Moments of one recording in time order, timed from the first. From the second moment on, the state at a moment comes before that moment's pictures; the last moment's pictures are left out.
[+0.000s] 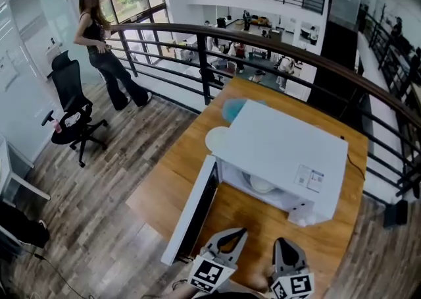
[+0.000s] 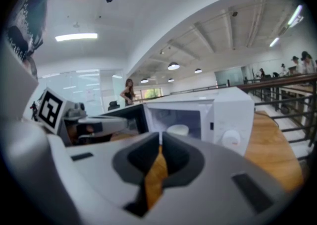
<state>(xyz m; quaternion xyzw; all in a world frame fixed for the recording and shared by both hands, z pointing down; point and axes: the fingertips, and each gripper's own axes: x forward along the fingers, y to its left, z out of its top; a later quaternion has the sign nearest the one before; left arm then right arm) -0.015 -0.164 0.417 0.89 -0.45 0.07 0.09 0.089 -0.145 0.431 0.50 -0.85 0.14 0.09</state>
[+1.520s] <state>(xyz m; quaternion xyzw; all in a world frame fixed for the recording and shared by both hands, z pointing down) -0.022 -0.337 0.546 0.87 -0.34 0.35 0.00 0.051 -0.295 0.524 0.49 -0.83 0.06 0.27</state>
